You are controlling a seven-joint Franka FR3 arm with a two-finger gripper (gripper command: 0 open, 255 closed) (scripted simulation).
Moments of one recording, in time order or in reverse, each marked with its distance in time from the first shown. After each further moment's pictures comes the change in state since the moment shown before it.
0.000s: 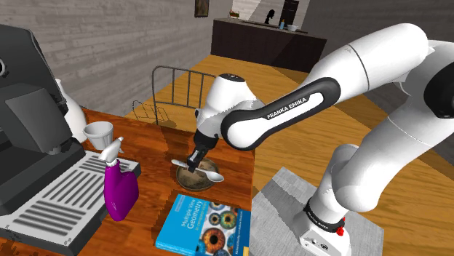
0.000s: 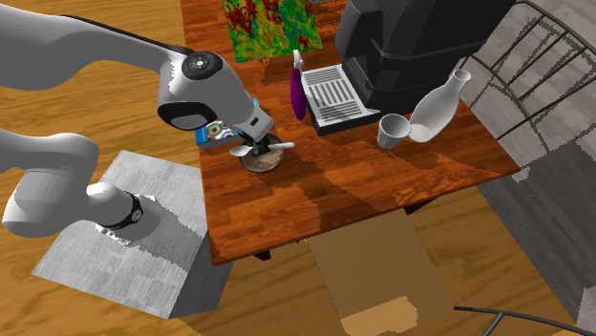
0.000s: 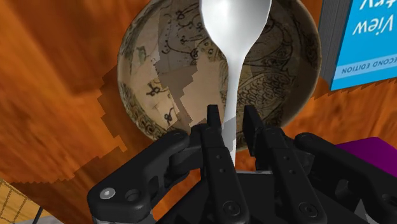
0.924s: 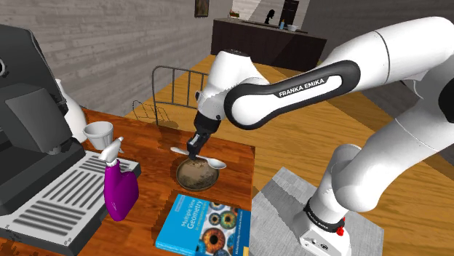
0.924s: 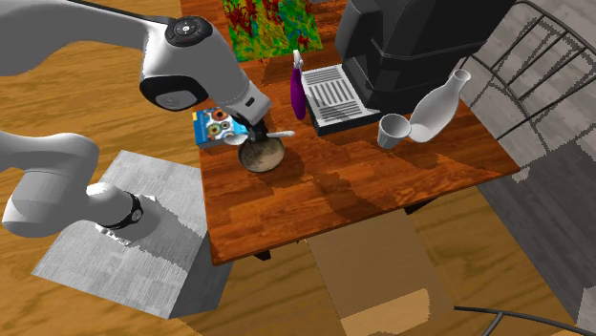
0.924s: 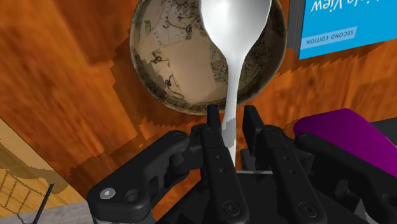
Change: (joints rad) arm -0.003 -0.084 -0.018 0.090 -0.007 -0.173 0.010
